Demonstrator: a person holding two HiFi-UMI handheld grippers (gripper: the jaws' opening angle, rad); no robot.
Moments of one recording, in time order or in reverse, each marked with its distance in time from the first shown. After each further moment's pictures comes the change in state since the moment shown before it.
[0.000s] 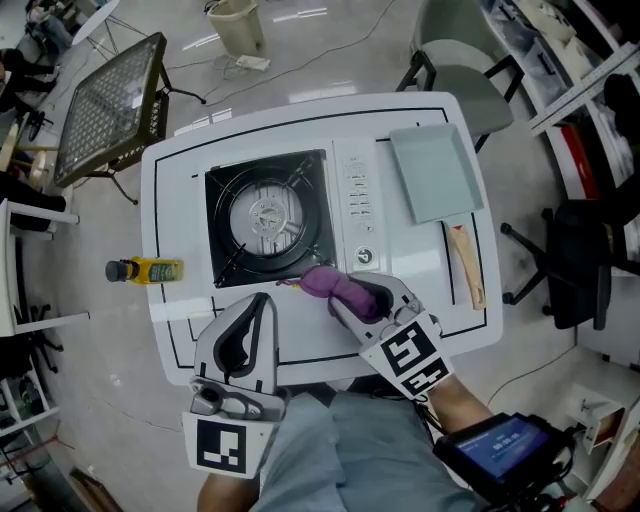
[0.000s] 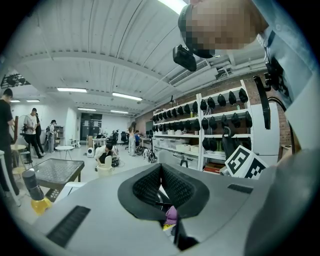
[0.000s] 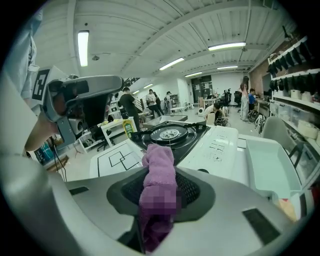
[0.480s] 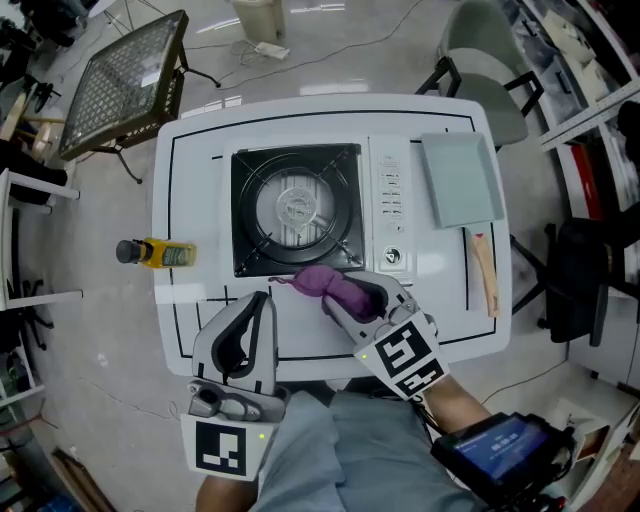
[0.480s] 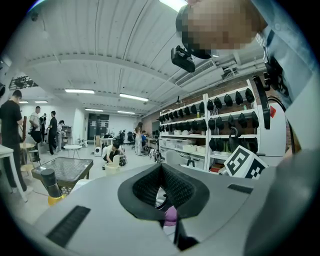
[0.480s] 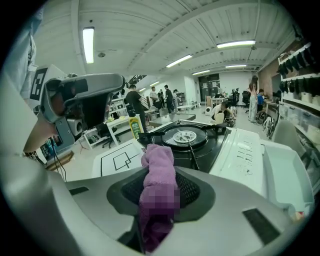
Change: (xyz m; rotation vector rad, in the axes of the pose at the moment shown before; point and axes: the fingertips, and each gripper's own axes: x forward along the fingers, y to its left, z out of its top) left arm -0.027 0.043 -0.008 -0.024 -0.008 0.072; right arm 0.040 0.036 0.017 -0.053 0.027 0.056
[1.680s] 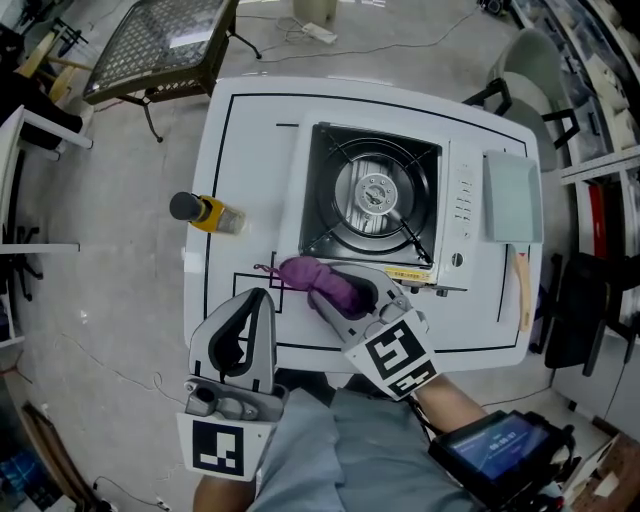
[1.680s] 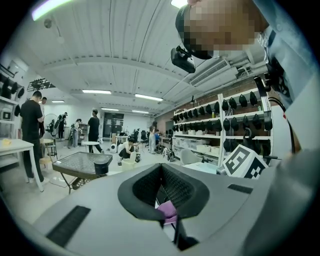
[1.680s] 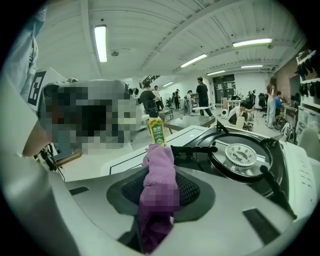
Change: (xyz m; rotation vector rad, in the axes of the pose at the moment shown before) left arm -0.073 0.099 -0.029 -0.067 0.006 0.151; right arm 0.089 0.097 0.043 -0.085 -0.011 0.132
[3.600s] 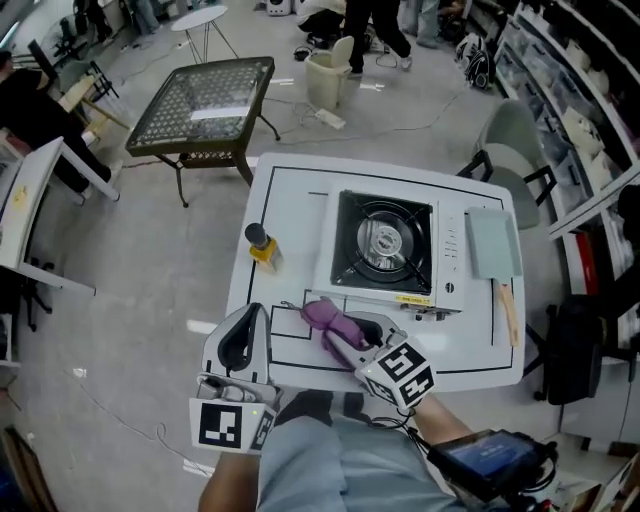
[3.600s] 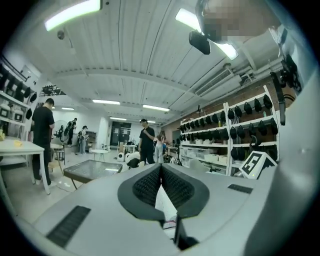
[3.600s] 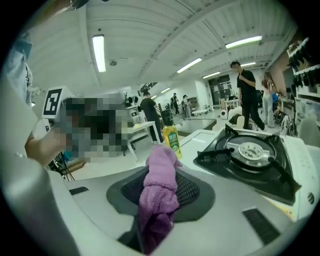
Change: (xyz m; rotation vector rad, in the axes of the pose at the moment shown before) left arm -0.085 0.050 0.047 -0.006 -0.140 0.079; right arm -0.027 0.075 0.017 0.065 -0.065 0.023
